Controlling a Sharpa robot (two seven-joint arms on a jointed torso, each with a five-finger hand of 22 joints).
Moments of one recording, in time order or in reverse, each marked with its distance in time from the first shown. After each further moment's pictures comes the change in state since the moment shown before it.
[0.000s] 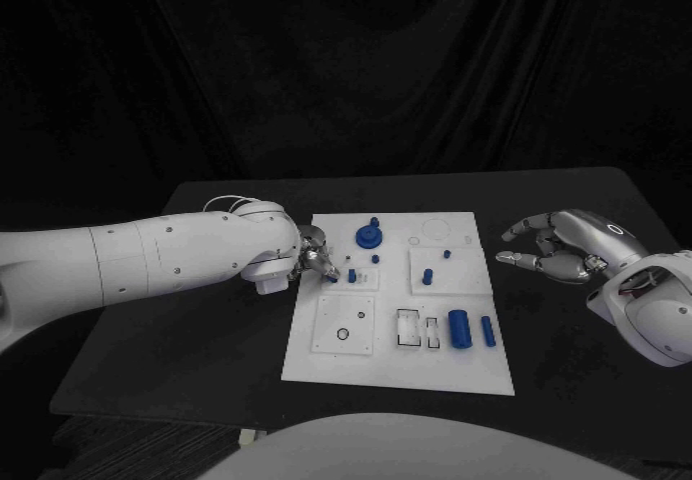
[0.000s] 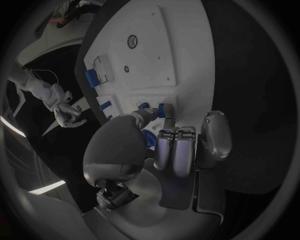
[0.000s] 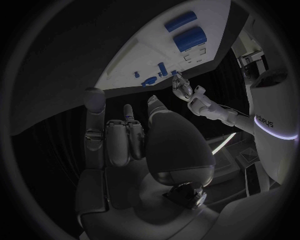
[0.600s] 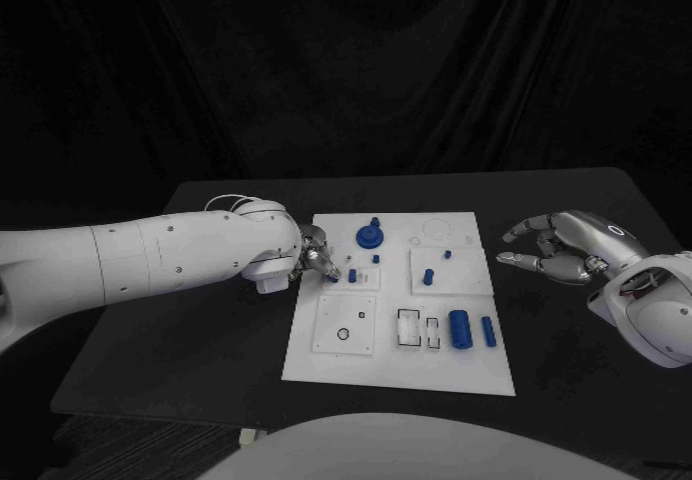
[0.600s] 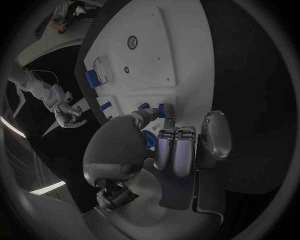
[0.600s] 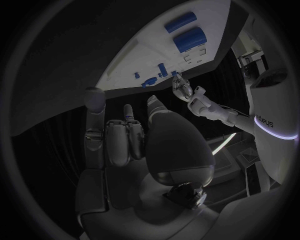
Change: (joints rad) left arm 0.000 0.002 0.001 -0.002 -0.003 0.011 0.000; left_hand -0.013 0.003 0.011 -0.011 -0.025 0.001 0.001 -0.004 -0.004 0.000 0.000 -0.002 0.000 0.000 0.000 -0.004 0.000 0.000 0.000 0.000 -0.003 0.000; right arm -0.001 0.000 0.000 0.000 0.000 0.005 -0.002; right_hand 0.005 0.005 0.003 -0.003 0.004 0.000 0.000 0.000 -0.001 0.000 0.000 -0.006 0.002 0.000 0.000 0.000 -0.004 0.000 -0.004 0.004 -0.008 -0.001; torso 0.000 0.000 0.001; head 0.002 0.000
